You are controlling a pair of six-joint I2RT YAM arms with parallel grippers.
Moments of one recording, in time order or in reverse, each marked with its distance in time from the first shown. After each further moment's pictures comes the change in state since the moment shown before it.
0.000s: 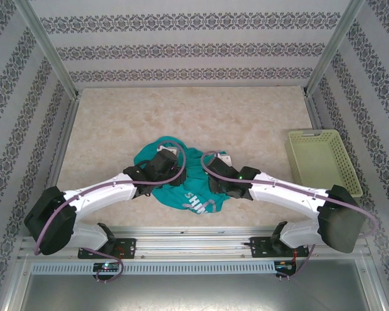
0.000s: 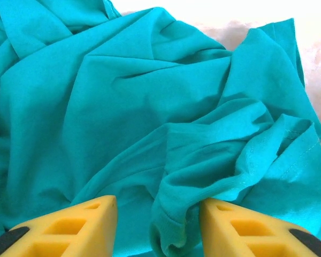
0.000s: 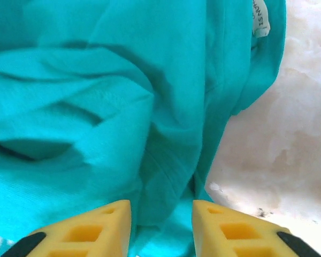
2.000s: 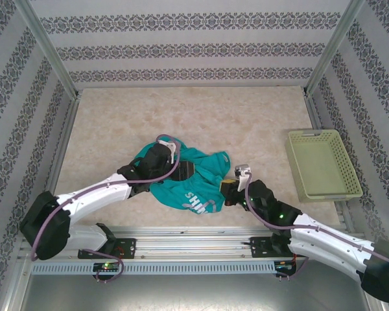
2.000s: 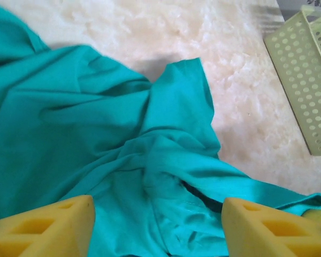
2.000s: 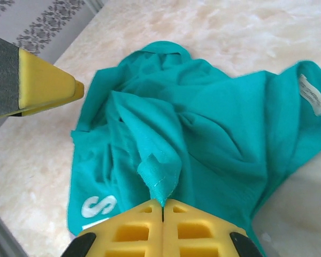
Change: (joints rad) left arm 0.032 -0.069 0.005 0.116 0.162 -0.022; right arm -0.029 -0.664 -0.574 0.616 -0.145 -0.191
